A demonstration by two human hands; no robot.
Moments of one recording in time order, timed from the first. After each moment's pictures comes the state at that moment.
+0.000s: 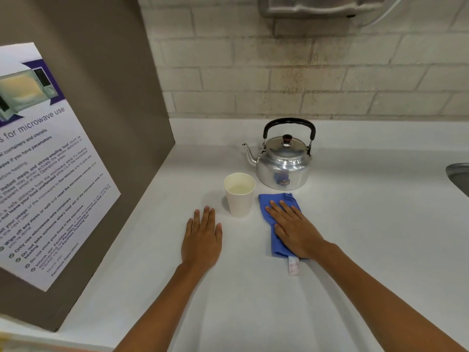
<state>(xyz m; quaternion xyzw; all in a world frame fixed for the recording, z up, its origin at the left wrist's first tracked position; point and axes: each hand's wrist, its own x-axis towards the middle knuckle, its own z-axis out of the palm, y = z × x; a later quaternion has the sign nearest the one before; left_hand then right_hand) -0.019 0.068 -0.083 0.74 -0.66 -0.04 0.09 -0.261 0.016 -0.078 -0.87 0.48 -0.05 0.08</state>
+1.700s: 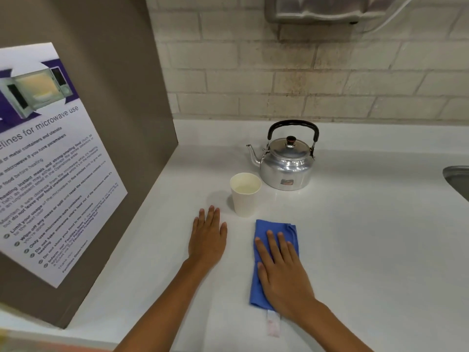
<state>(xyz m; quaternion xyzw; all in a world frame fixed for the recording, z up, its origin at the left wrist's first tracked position) -0.014 0.062 -0.080 0.73 -0.66 -0.11 0.11 -0.199 0.134 -0.058 -0.80 0.60 -0.04 0.02</state>
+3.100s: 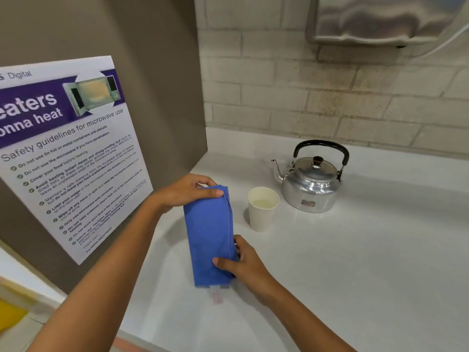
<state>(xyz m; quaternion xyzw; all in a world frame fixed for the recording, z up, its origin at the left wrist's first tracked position) 0.059 0.053 0.075 0.64 -0.61 -0.39 0.27 -0.135 0.097 -0.025 -0.62 0.38 -0.25 0.64</state>
